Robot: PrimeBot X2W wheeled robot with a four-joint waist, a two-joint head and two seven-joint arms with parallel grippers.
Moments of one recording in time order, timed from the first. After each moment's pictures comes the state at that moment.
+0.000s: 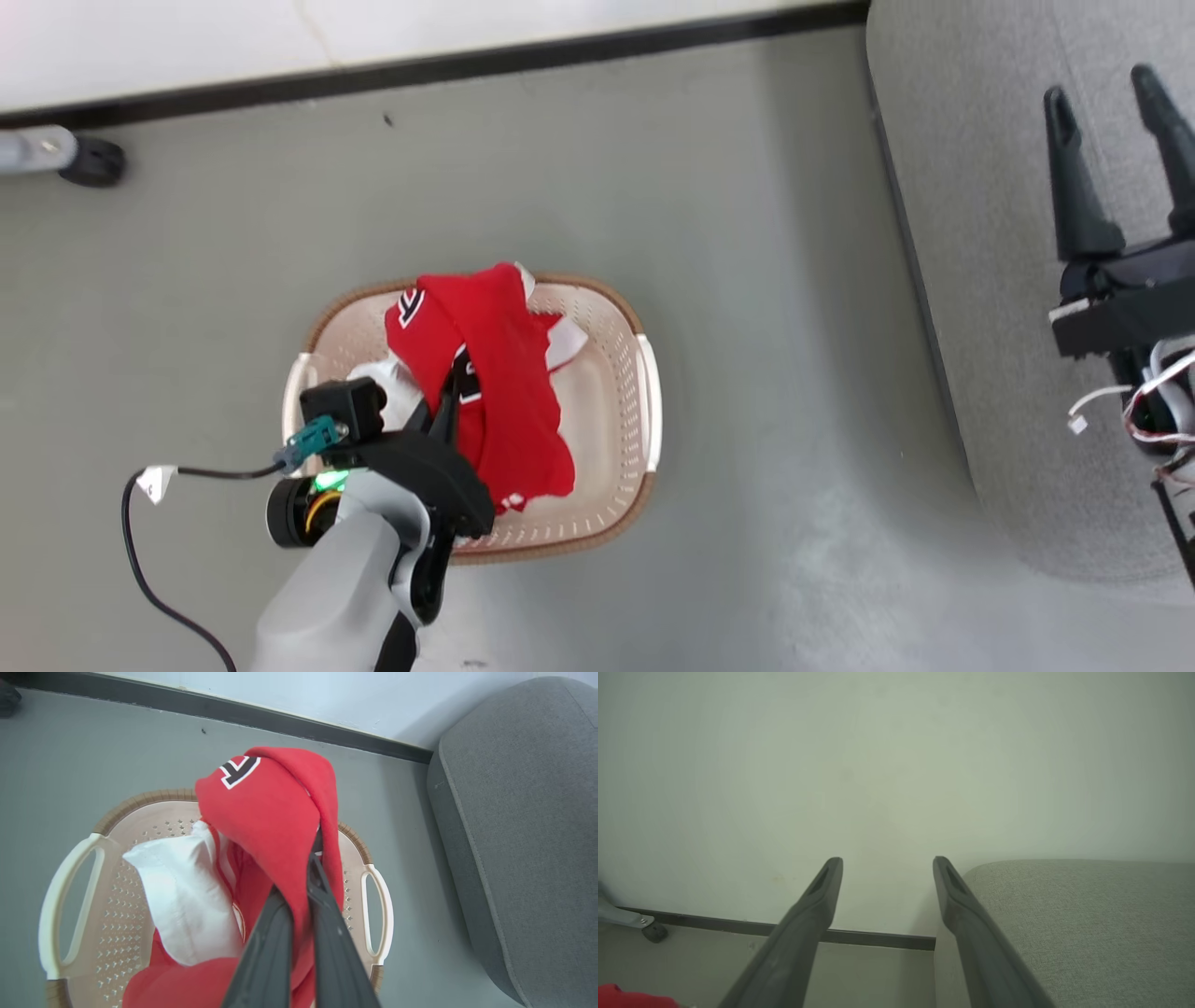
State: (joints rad) left arm -0.67 0.03 -0.55 1.02 -0.83 -0.07 -0.25; right arm -0.60 -0.38 0.20 0.30 0.38 0.12 -0.26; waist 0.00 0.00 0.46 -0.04
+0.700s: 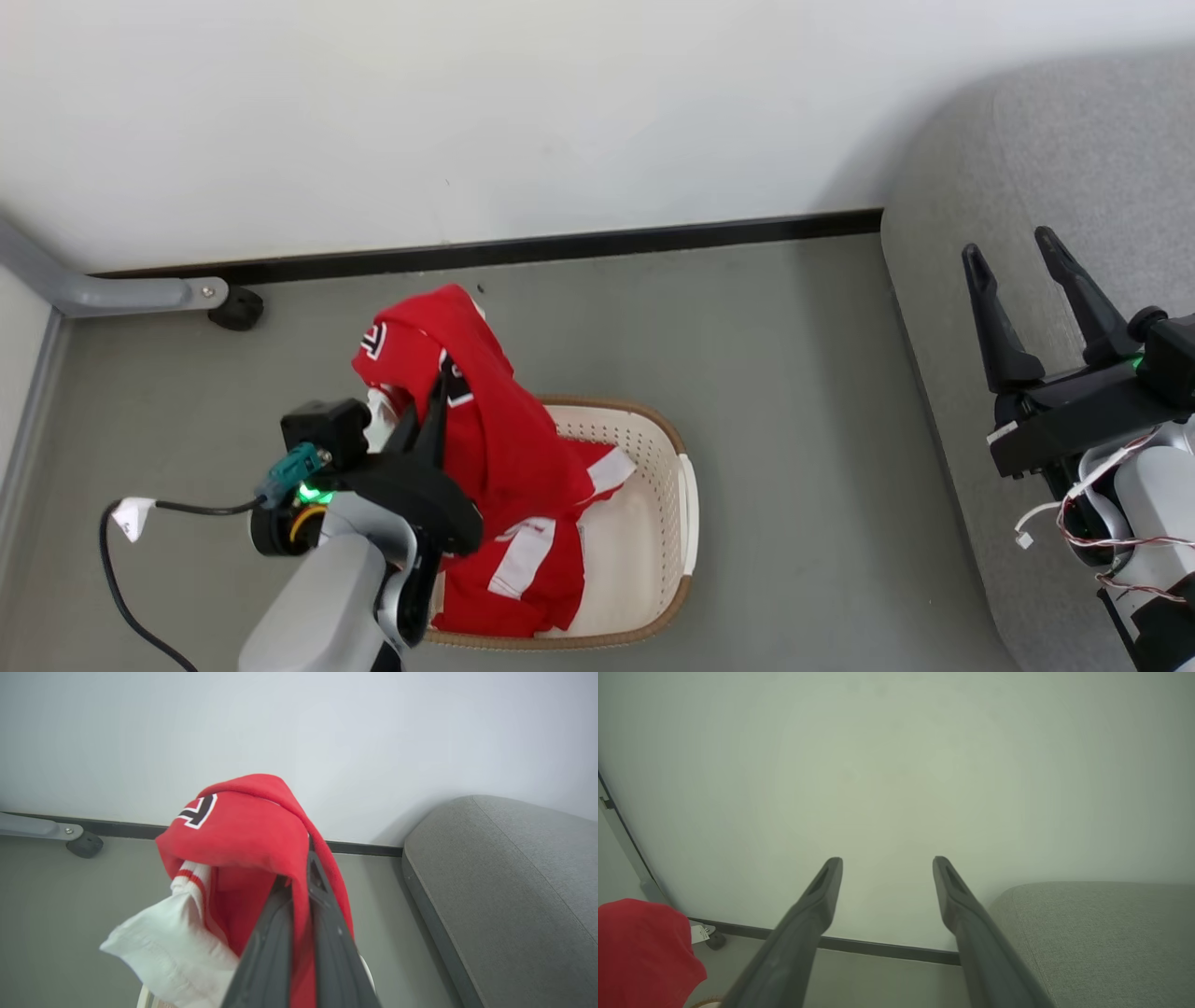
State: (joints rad) left arm -0.54 0.07 -0.45 0.83 -0.71 -0.06 -0.25; right arm -0.43 -0.33 0.25 0.37 0.38 0.12 -0.26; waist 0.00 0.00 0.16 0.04
